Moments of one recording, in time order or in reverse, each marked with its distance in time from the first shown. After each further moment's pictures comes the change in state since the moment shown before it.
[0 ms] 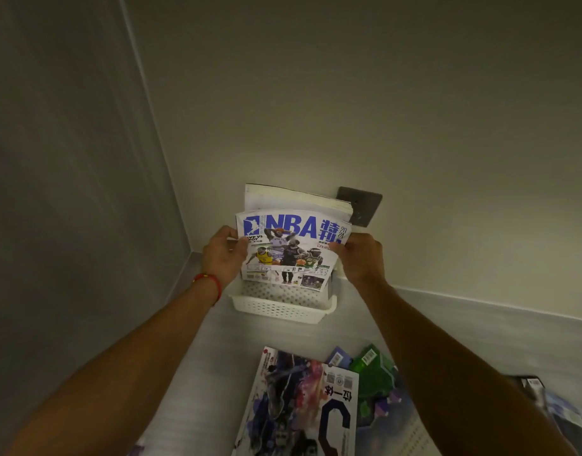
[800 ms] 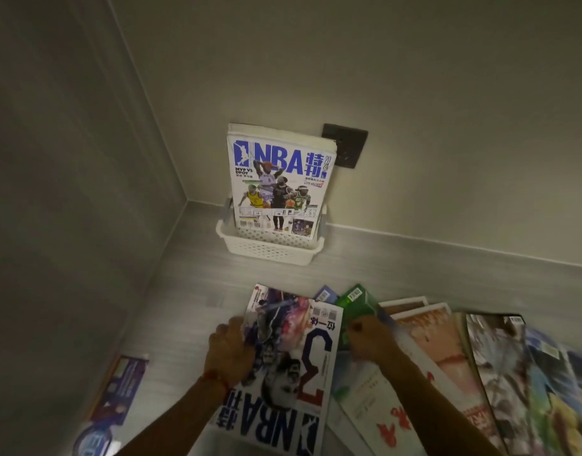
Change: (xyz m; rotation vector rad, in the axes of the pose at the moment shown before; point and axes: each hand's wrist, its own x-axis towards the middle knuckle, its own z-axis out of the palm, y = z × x) left_hand -0.241 -0.129 0.033 0.715 -0.250 -0.179; right_hand -0.191 0.150 -0.023 -0.224 -0.576 0.490
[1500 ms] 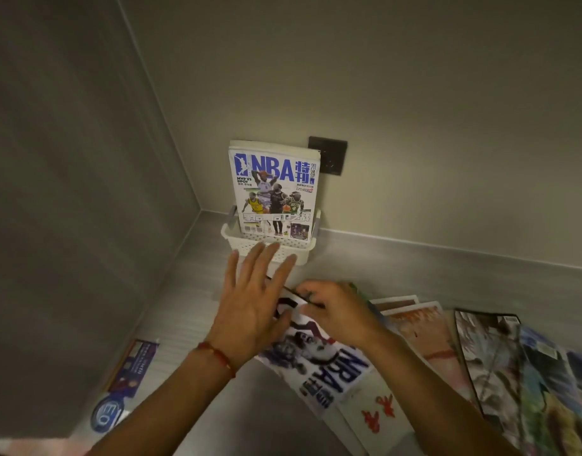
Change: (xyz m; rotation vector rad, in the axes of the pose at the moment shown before) left_hand -0.070 0.122 -0.065 0.528 0.521 0.731; right_hand -0.093 -0.056 -0.047 -0.041 0.017 -0.864
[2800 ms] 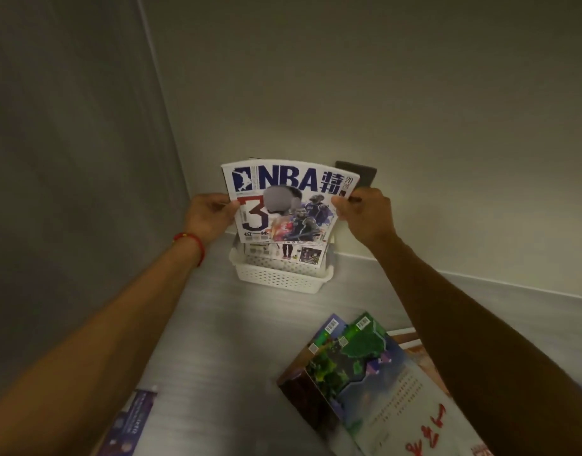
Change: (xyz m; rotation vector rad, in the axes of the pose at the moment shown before) left_hand 0.155 -0.203 0.011 -1.093 0.089 -0.727; right_hand 0.189 -0.026 -0.085 -0.080 0.593 0.163
